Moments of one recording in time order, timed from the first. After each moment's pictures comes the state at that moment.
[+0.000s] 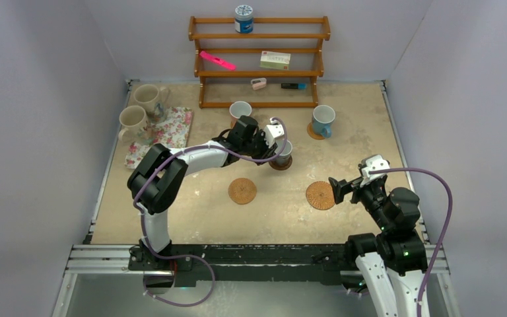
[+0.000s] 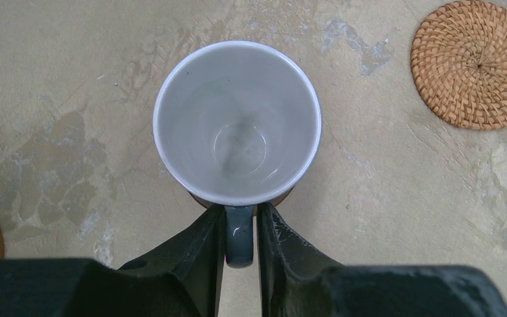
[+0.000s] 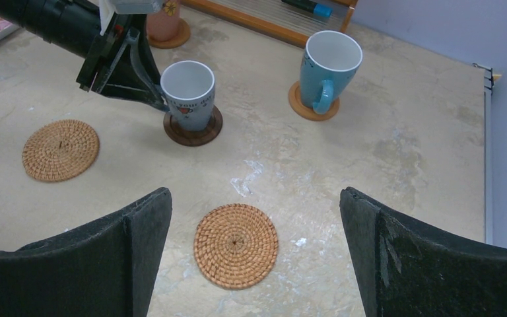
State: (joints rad) left arm -0.68 1.90 1.19 0.07 0.41 0.25; right arm 0.13 0.23 0.65 -0.61 -0.26 -0.14
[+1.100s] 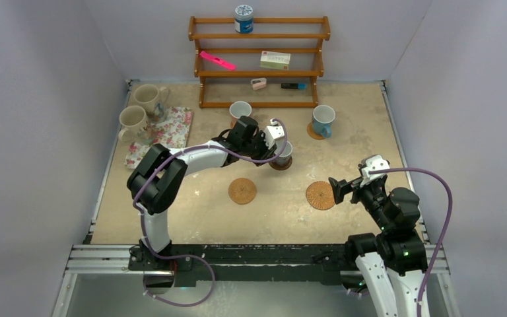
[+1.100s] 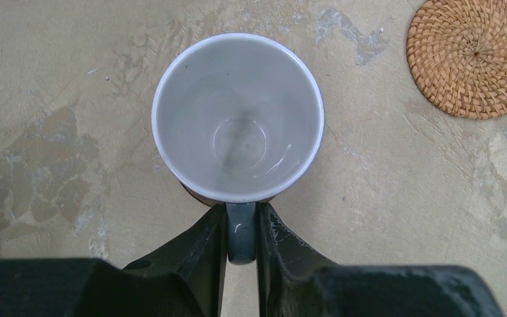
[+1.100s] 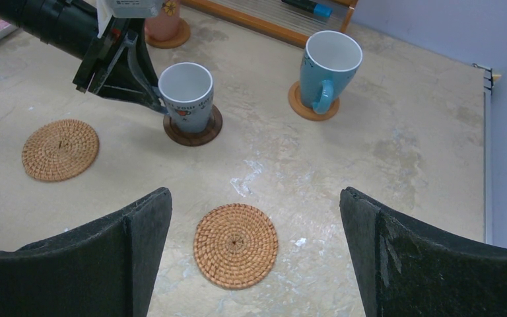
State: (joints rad) left arm -0.68 1.89 1.19 0.04 0.42 0.27; right arm 0.13 0.23 0.65 -0.61 -0.26 -0.14
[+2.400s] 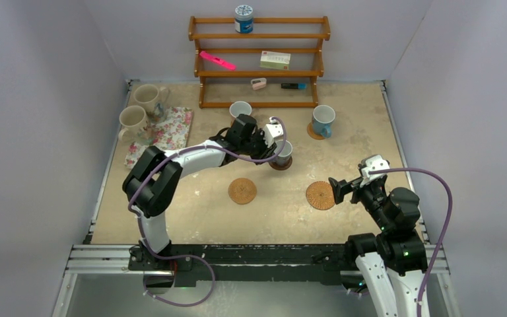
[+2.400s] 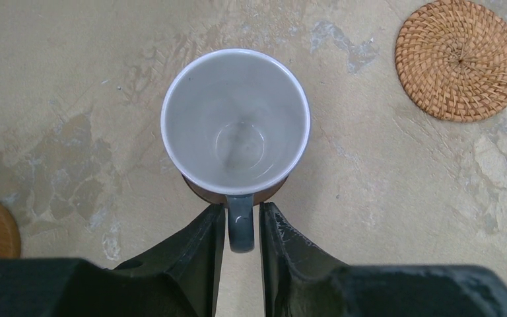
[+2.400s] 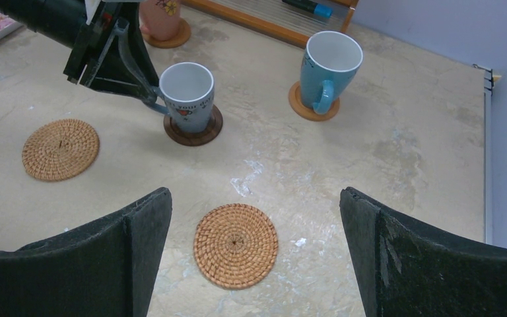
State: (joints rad) left arm -0.68 1.86 1.19 0.02 0.42 0.28; right arm 0.13 0.23 0.65 -0.61 -0.26 -0.14
